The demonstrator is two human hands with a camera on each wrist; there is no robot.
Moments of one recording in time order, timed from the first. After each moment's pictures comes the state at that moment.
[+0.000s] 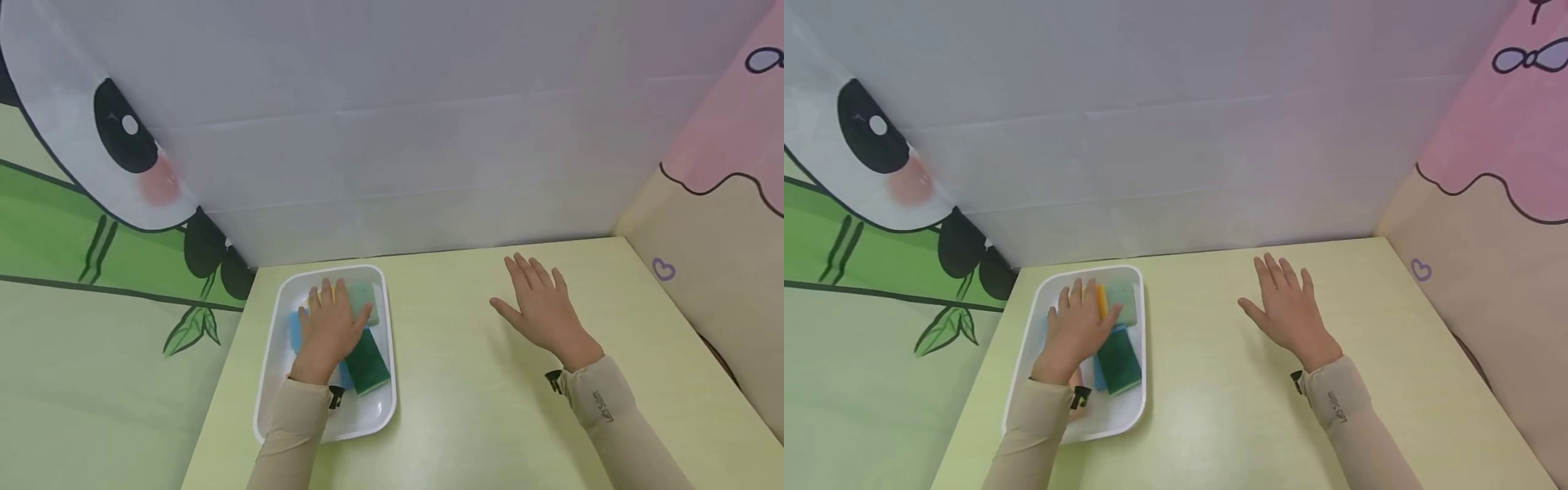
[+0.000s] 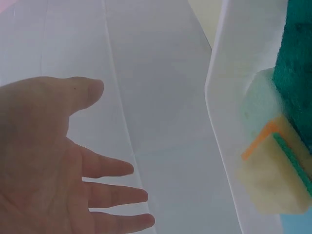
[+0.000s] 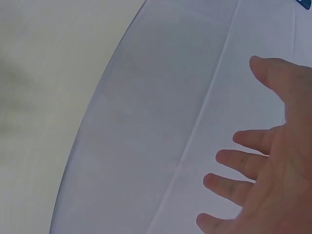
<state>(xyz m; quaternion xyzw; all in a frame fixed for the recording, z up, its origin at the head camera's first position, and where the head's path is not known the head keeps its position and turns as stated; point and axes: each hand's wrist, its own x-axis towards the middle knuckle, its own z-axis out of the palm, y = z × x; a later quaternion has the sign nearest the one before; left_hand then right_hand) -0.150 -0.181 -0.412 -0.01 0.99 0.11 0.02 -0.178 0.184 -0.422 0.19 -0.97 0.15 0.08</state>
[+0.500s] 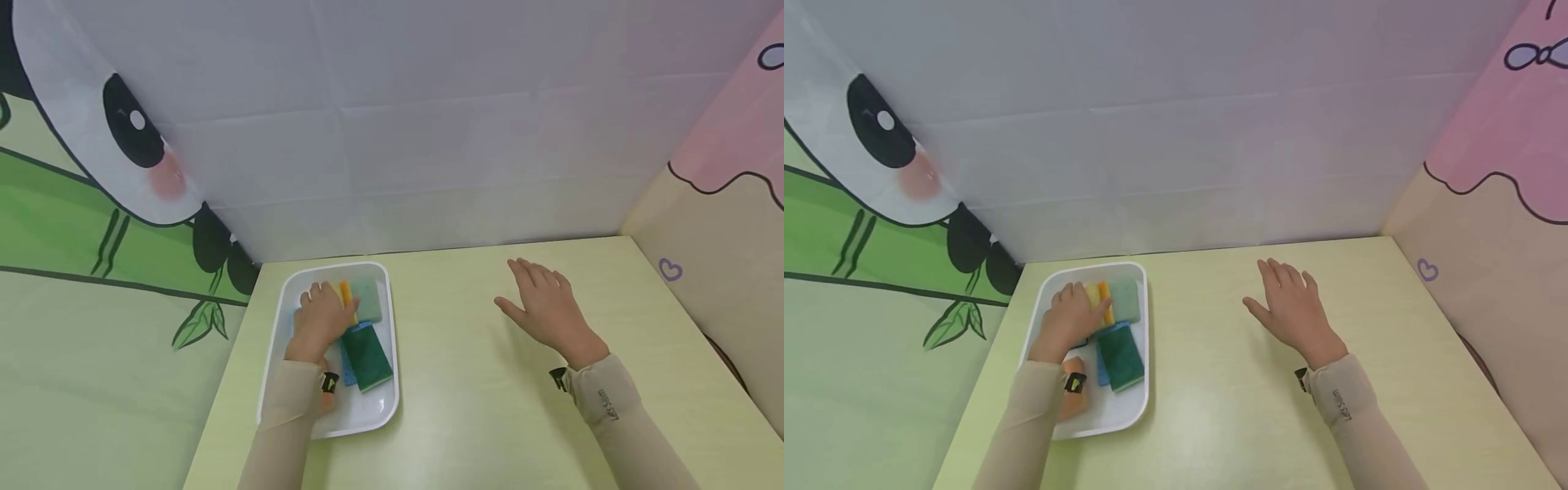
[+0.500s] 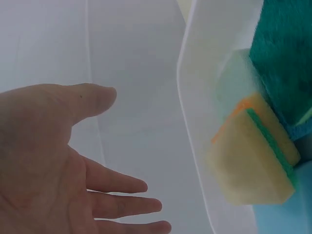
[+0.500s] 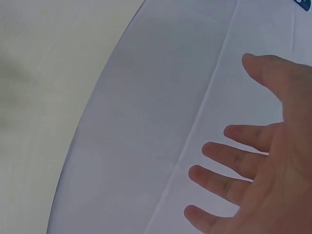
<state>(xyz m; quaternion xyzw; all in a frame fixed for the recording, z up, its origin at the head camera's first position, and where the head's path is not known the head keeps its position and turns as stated) -0.171 -0.207 -0.423 -0.07 0.99 0.14 0.06 -0.179 0.188 -0.424 0.22 -0.96 0.14 0.09</state>
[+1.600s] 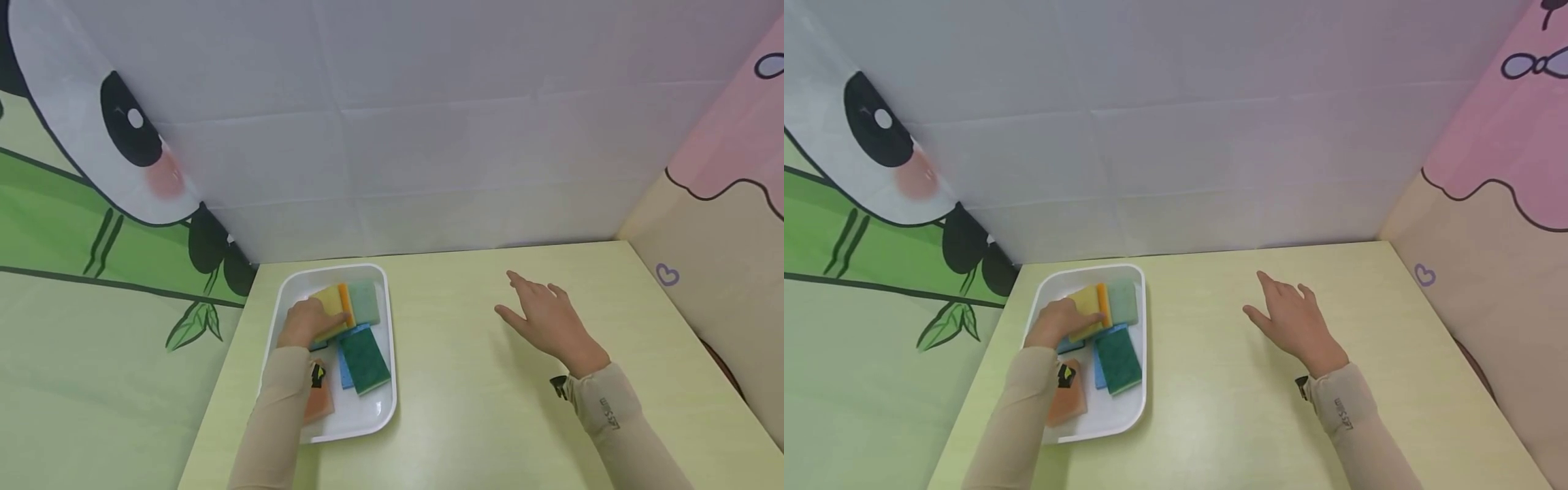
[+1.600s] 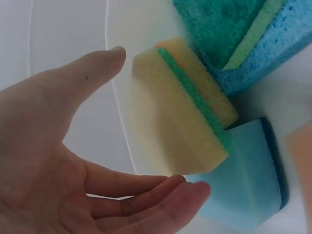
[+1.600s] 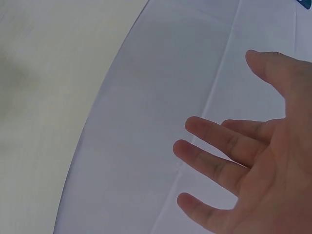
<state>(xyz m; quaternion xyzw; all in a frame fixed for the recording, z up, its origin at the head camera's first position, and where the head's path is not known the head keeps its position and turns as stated) -0.200 -0.243 -0.458 -0.10 0.97 0.17 0.11 -0.191 0.196 -0.427 0.21 -0.96 0.18 0.03</state>
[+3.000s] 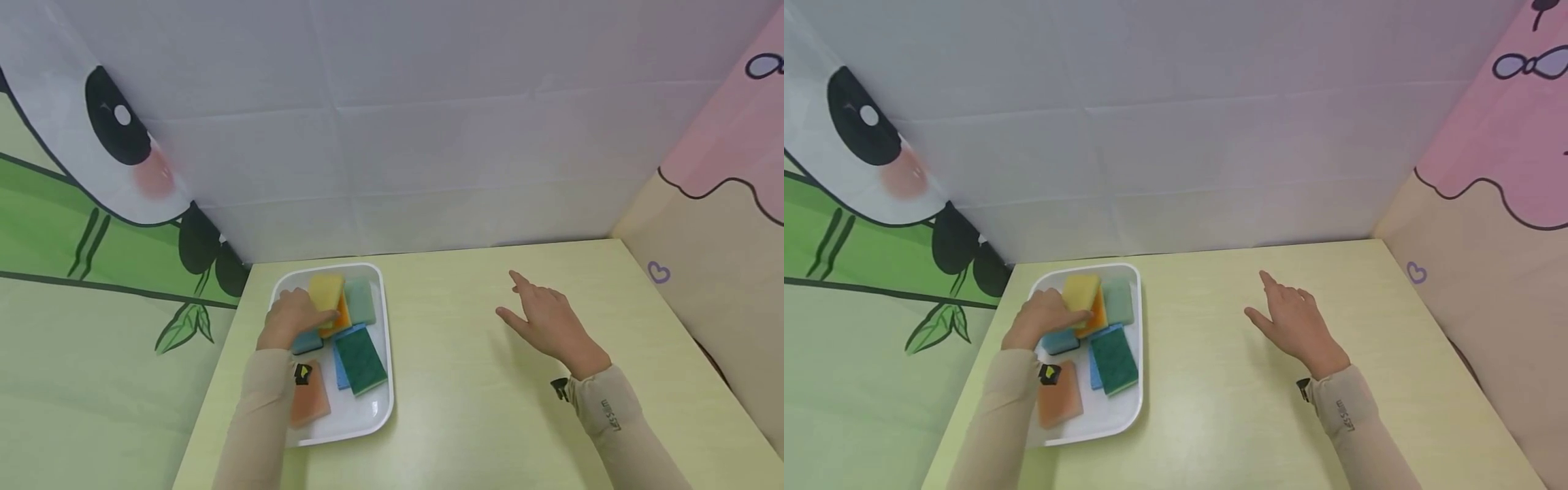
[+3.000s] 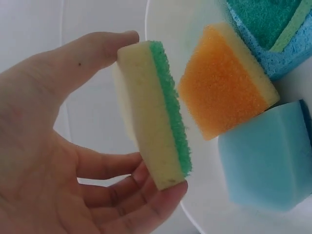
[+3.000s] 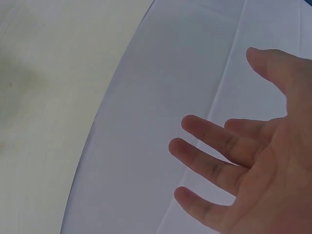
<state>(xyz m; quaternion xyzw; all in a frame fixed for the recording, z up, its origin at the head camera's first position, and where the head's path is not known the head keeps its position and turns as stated) -0.198 -0.248 -0.431 -0.09 0.97 0.16 0.14 -0.193 0.206 -0.437 0.22 -0.96 0.19 0.05</state>
